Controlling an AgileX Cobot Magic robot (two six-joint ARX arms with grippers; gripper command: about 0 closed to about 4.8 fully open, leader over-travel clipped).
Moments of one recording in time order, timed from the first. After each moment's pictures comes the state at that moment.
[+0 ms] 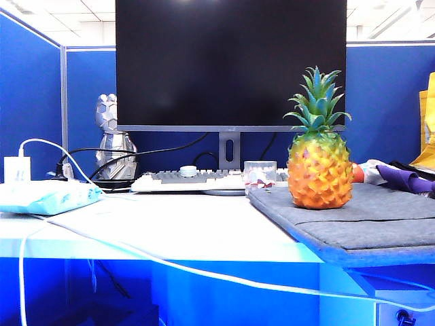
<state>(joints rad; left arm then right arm) -0.34 0.26 0.35 -0.20 -0.25 0.12 -0.06 0.00 0.39 -0.31 -0.51 0.15</state>
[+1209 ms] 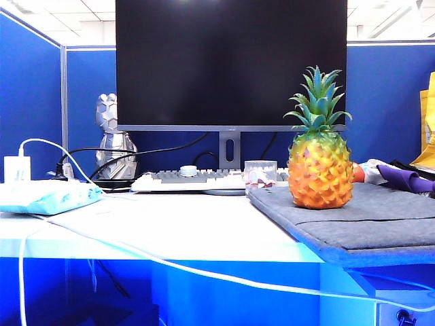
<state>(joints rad) -0.34 0.15 0.01 0.14 -0.28 0.14 -0.06 0.00 0.01 -0.06 -0.23 0.18</state>
